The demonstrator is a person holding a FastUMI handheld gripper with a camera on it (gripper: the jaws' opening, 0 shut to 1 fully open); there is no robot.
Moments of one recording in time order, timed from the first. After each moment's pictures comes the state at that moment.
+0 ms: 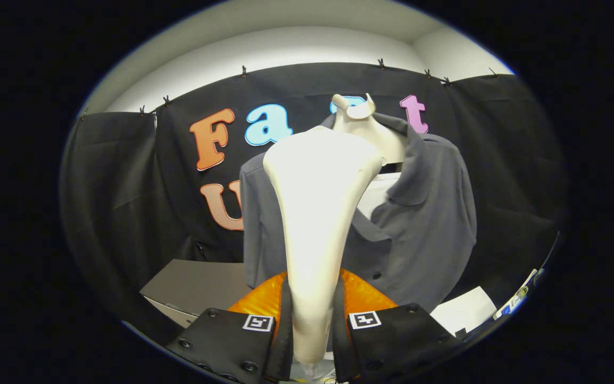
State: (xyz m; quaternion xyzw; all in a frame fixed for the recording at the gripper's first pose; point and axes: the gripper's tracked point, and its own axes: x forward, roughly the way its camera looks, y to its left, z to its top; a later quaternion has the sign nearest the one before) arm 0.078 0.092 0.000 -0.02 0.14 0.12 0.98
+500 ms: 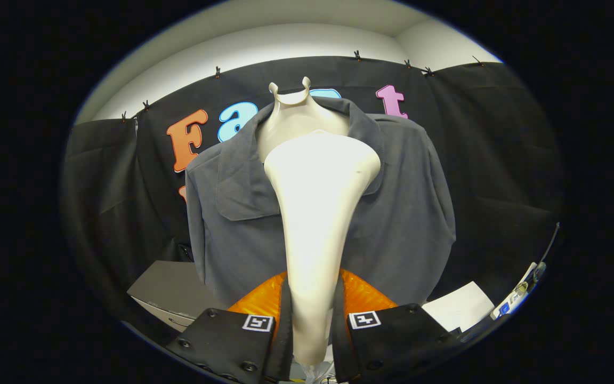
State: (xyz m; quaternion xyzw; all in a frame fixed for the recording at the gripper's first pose) arm 0.104 0.044 -0.025 0.00 0.15 0.12 0.98
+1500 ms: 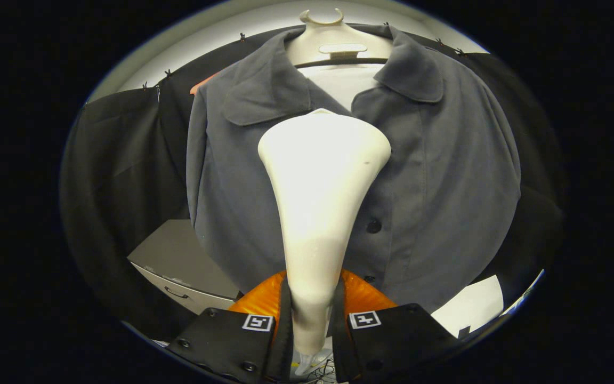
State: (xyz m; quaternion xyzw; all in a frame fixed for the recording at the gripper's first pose) arm 0.115 0.072 -0.147 -0.04 0.25 0.19 0.95
